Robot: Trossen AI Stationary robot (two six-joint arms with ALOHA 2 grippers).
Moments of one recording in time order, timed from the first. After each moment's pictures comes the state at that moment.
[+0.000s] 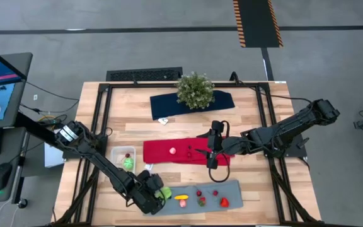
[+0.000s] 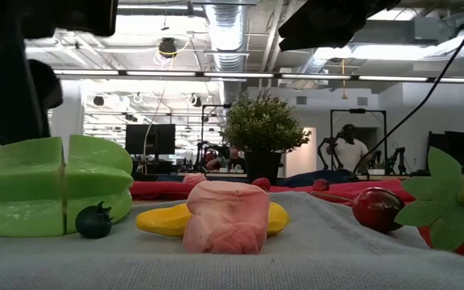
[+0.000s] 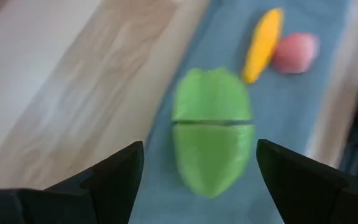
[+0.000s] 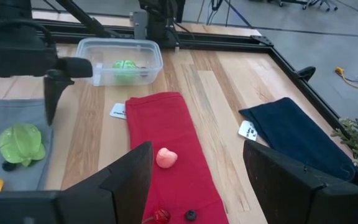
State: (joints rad) left arm -0.70 1.82 1.11 -0.36 -0.32 -1.17; right arm 0.34 1.35 0.85 -0.01 0.49 0.06
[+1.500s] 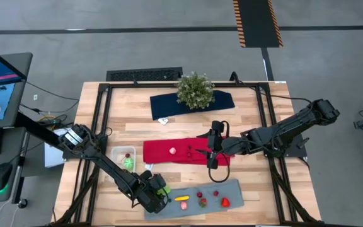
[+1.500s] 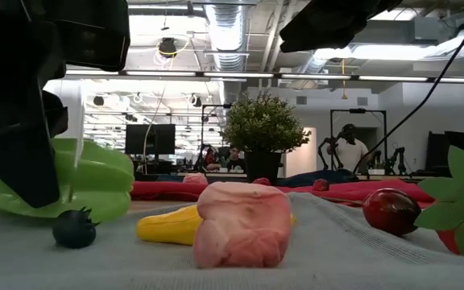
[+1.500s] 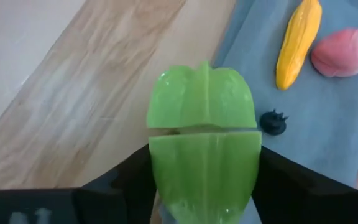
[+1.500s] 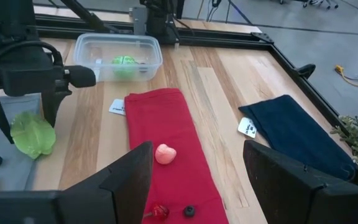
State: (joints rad) left arm -0.68 1.89 1.11 -0.34 -0.30 -1.19; right arm 0.34 1.35 0.85 -0.02 0.49 0.06
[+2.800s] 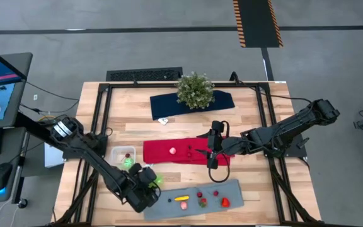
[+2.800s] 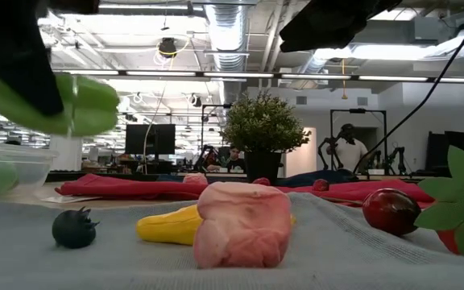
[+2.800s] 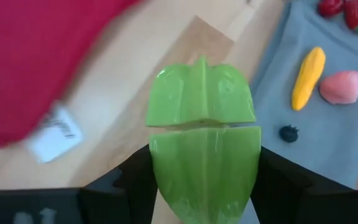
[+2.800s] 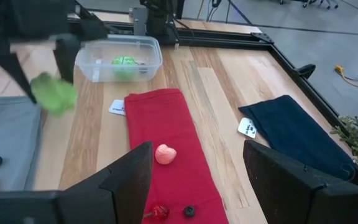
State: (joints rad) left arm -0.74 1.72 1.12 -0.63 -0.49 -1.30; right arm 0.34 1.35 0.85 -0.02 0.49 0.06
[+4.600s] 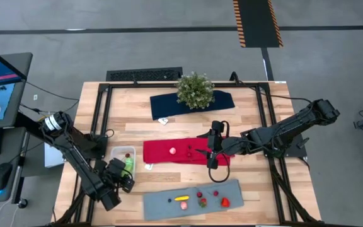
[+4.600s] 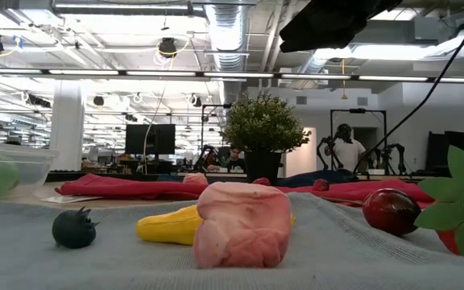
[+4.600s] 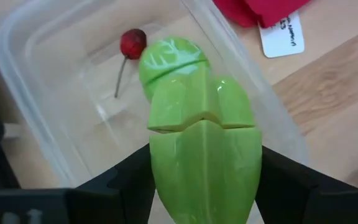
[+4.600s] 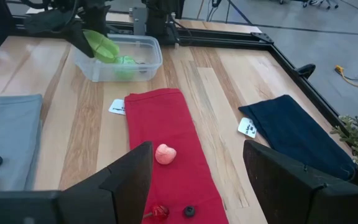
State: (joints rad) left arm -0.97 1.59 0.95 -1.11 -0.38 -2.06; right arm 0.34 1.35 0.85 -0.02 0.49 0.06
